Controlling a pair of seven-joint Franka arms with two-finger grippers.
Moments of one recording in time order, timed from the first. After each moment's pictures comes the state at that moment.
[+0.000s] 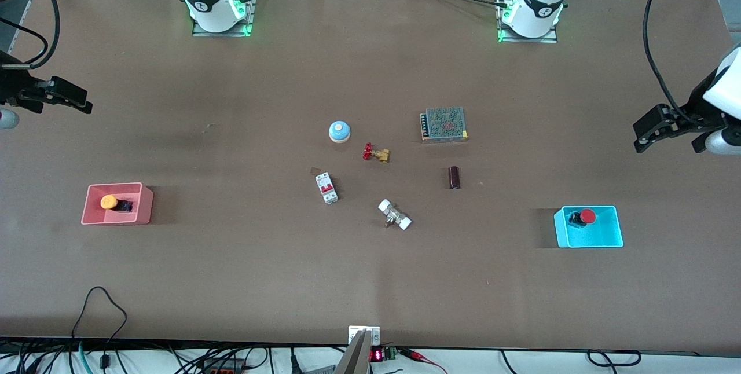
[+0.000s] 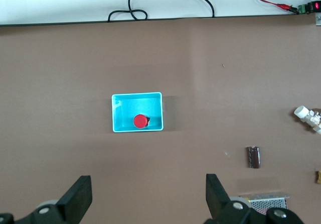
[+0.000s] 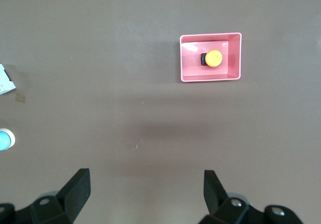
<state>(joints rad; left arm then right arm) -0.07 0.14 0.02 -1.42 0.04 1.71 -0.03 0.14 0.05 -0.21 -1.61 0.00 1.61 -0.07</state>
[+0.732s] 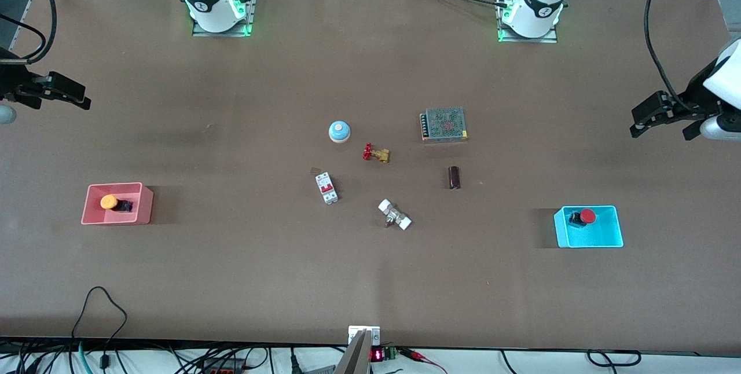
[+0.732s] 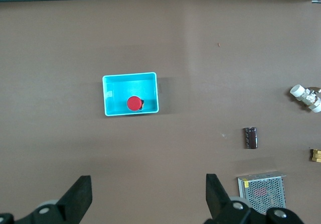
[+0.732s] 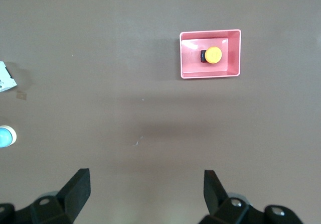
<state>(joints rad) -0.05 0.04 0.05 -1.60 -0.02 1.77 0.03 0.14 0.04 -0.21 -1.61 0.00 1.59 -0.07</state>
